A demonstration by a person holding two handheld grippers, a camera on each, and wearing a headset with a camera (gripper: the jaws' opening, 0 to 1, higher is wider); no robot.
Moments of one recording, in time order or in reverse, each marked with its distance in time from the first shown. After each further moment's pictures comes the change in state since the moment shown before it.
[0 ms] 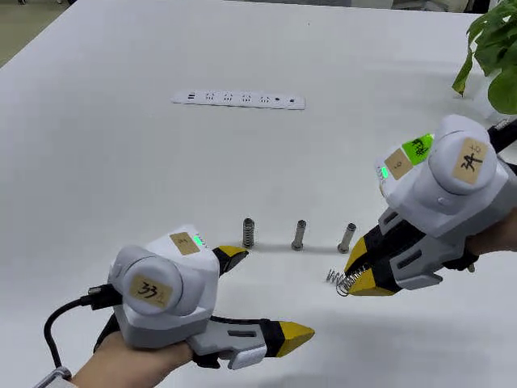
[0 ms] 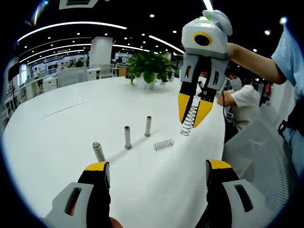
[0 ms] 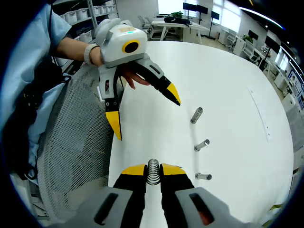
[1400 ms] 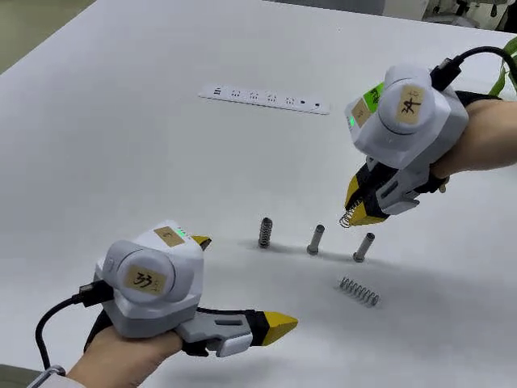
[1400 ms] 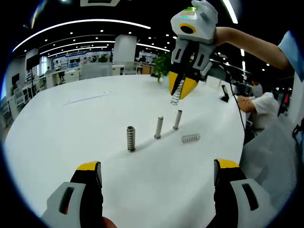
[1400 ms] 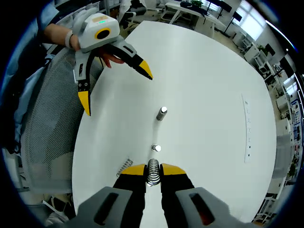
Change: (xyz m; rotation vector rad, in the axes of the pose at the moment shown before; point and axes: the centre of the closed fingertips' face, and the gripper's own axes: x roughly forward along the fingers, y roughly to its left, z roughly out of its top) left arm -0.016 0.047 -0.023 -0.095 -0.010 0.166; right arm 0.002 -0.093 0.017 -0.206 0.225 -0.066
